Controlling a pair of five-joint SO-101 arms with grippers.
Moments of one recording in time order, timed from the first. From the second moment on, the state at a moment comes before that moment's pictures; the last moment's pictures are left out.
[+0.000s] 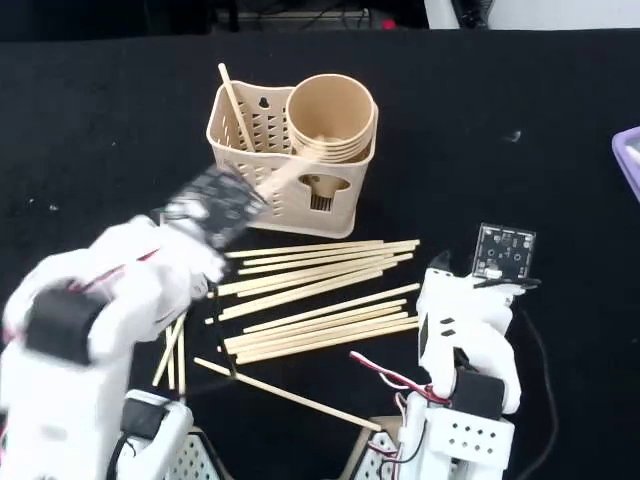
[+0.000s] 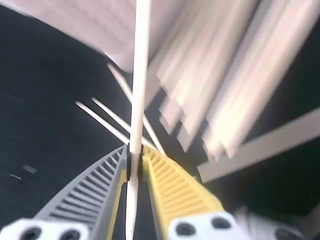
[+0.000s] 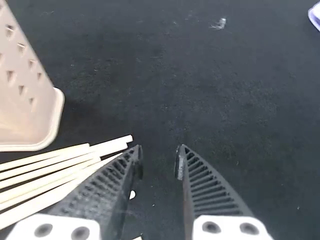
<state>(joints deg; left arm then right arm) 9.2 -54.4 15.5 95.3 -33.1 14.3 -94.8 87.9 50.9 -1.4</state>
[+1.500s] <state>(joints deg) 6.4 -32.0 40.0 8.7 12.9 12.6 -94.9 92.4 44.3 1.3</state>
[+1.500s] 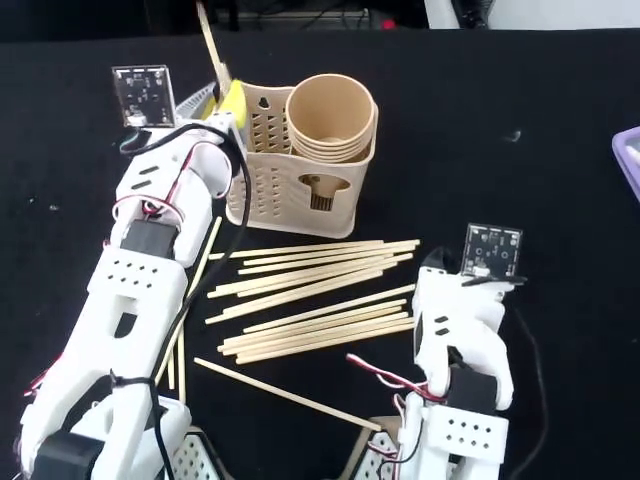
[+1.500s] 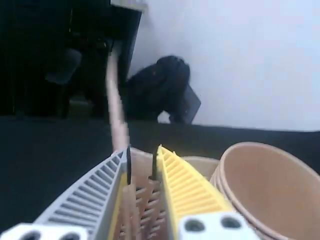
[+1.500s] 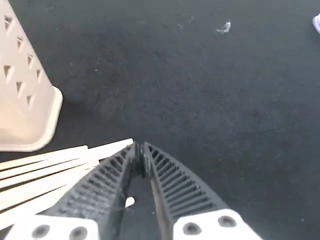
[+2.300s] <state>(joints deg) -26.9 -57.4 70.9 44.3 -6.9 8.2 -95.7 61.1 75.4 25.7</state>
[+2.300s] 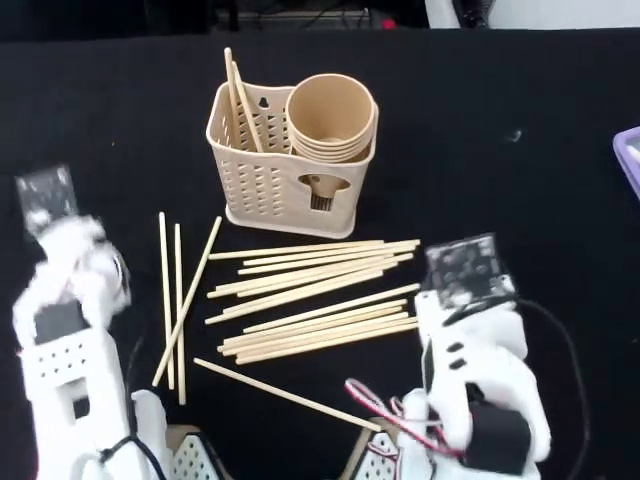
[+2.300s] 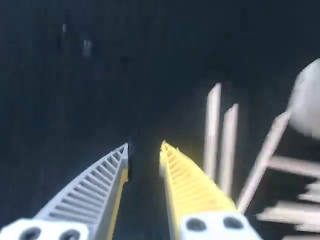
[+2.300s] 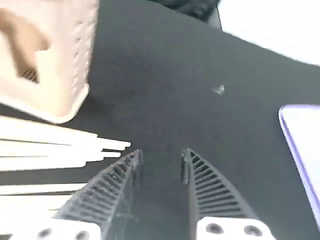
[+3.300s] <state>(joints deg) -15.3 -29.9 61.0 46.3 -3.6 -15.0 -64.0 55.8 86.0 34.4</state>
